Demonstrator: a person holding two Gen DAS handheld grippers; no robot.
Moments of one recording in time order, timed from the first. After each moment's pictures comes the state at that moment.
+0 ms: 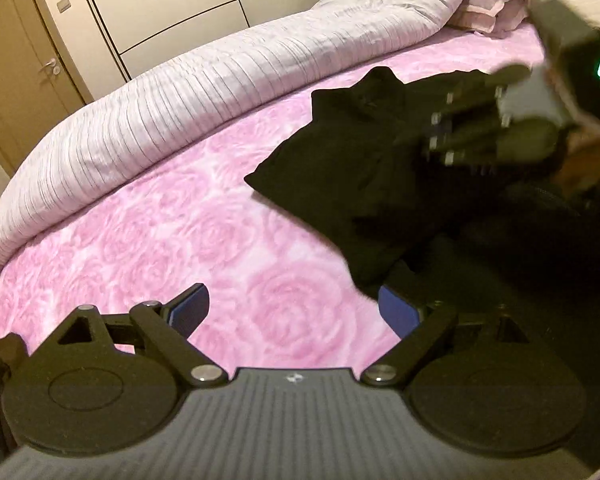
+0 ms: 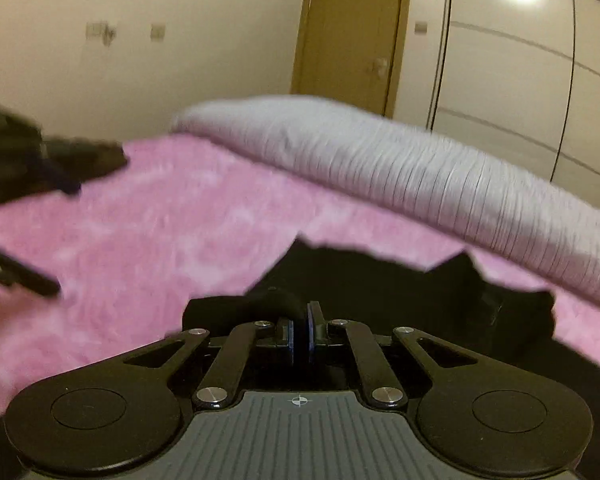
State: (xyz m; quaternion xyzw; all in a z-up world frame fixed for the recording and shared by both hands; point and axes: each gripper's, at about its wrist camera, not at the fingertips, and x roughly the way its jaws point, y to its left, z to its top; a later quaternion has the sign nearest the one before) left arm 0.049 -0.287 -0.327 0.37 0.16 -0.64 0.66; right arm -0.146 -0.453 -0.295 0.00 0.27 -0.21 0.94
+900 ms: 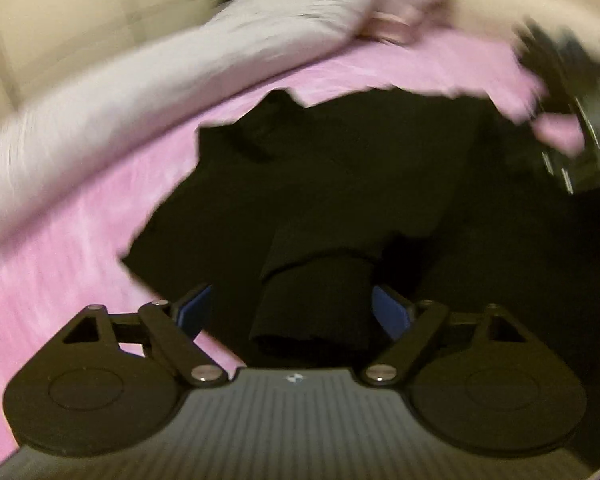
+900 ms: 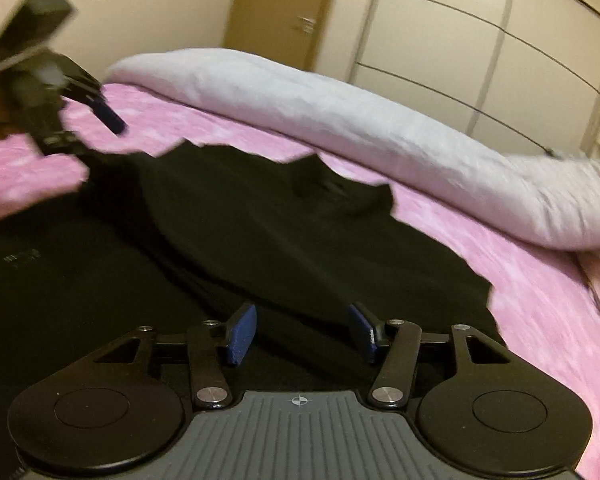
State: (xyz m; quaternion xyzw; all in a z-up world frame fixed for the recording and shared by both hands) left arm -0.004 -0.377 -0.345 0.39 0.11 -0.75 0.52; right arm -0.341 -0.482 -0.287 0.00 0.32 -0.32 0.89
